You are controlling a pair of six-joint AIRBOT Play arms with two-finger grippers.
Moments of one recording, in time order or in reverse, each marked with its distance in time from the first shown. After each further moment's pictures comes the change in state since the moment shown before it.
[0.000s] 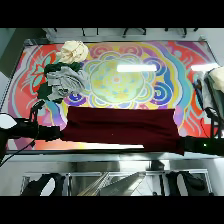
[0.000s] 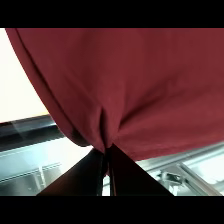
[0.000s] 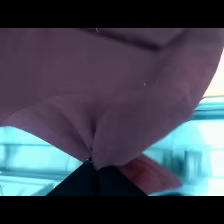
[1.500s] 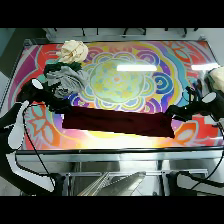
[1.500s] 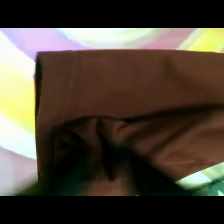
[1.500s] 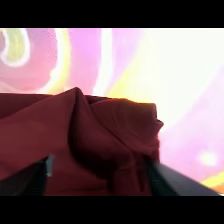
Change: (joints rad) left arm -0.081 -0.910 0.680 0.056 0.059 -0.010; right arm 0.031 -0.925 0.271 0.070 -0.462 -0.138
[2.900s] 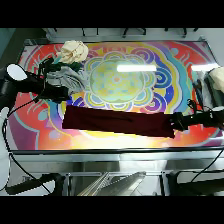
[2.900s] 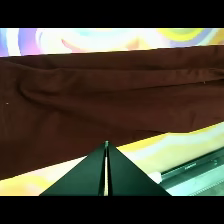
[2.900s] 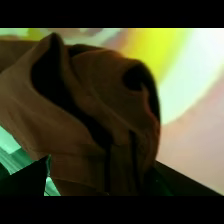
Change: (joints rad) left arm -0.133 0.394 0.008 -0.014 -0.013 -0.061; right arm -0.248 -0.238 -0.069 0.271 0.221 -0.361
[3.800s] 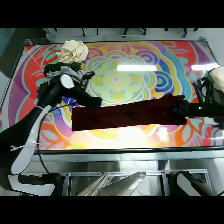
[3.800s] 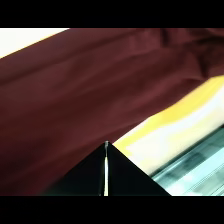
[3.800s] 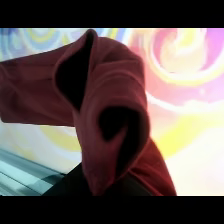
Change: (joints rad) left arm -0.350 -0.237 -0.002 -0.075 0.185 -0.025; right arm 0.146 0.592 -0.016 0.139 -0.021 0.211
